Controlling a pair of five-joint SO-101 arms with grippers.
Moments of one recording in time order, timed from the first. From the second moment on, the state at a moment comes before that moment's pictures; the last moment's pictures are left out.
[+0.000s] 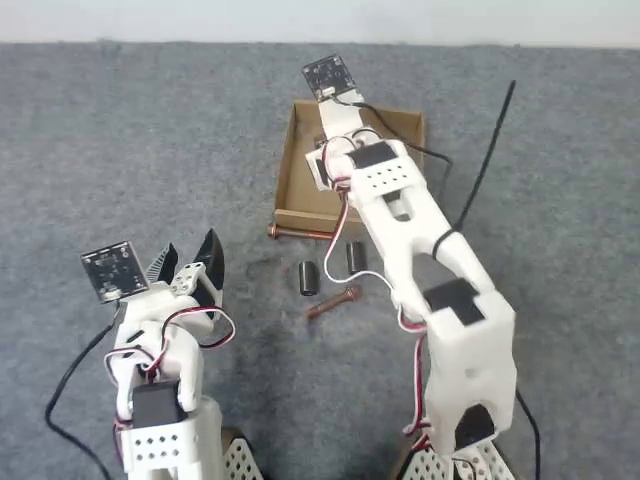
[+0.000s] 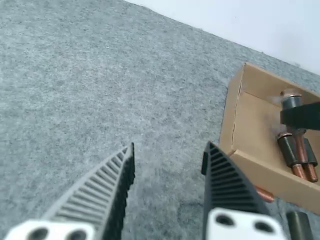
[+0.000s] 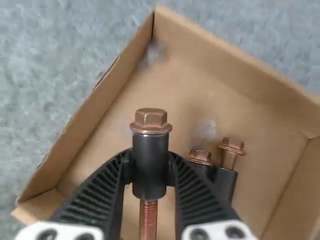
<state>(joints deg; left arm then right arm) -13.6 -103.2 97.1 46.5 20.1 -26.1 29.1 -13.3 44.9 3.5</state>
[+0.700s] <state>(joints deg) -13.6 -103.2 97.1 46.5 20.1 -26.3 25.1 -21.0 68.4 3.5</state>
